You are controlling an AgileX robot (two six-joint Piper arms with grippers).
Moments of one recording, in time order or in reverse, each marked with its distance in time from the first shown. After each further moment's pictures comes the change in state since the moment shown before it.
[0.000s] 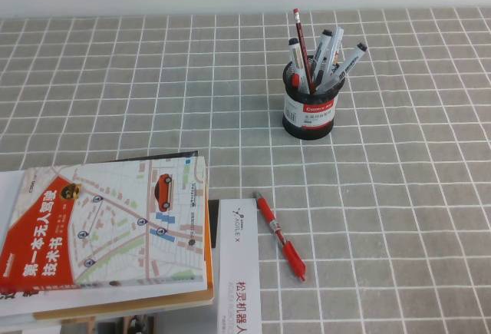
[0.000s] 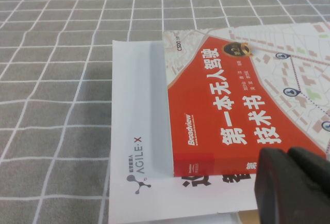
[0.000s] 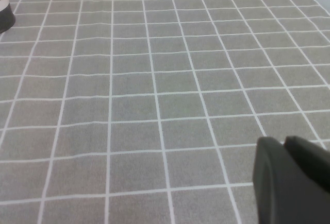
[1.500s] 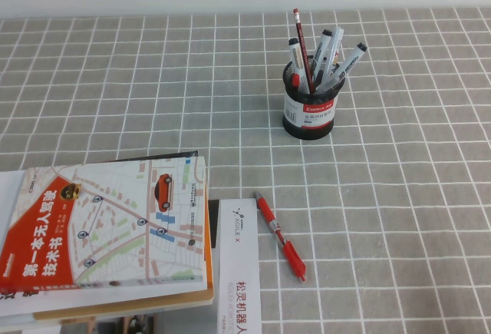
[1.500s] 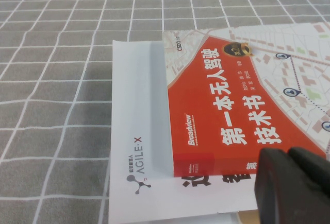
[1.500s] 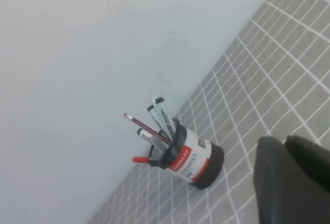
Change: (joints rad) right arm 0.020 0.000 0.000 1.150 -0.200 -0.131; left arm 0.000 0.000 0.000 0.000 0.000 0.000
